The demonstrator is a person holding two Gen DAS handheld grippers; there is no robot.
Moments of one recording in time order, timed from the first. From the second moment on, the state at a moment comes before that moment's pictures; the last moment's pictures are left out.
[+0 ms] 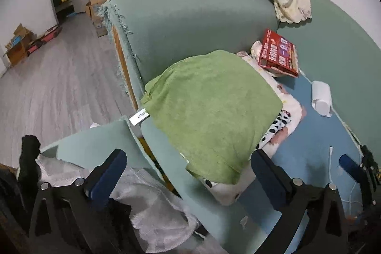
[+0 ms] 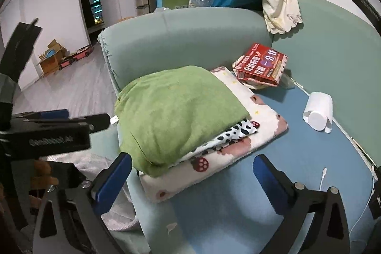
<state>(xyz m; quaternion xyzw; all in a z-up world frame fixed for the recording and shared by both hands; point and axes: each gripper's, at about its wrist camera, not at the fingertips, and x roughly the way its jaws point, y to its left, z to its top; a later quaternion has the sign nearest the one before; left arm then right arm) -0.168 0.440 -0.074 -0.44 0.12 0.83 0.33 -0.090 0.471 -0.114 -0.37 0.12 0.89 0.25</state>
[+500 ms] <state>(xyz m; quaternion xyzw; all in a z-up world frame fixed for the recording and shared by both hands) -0.162 0.442 -0.076 -0.45 0.12 0.82 0.33 -0.078 0.477 -0.111 -0.37 0.14 0.88 0.26</state>
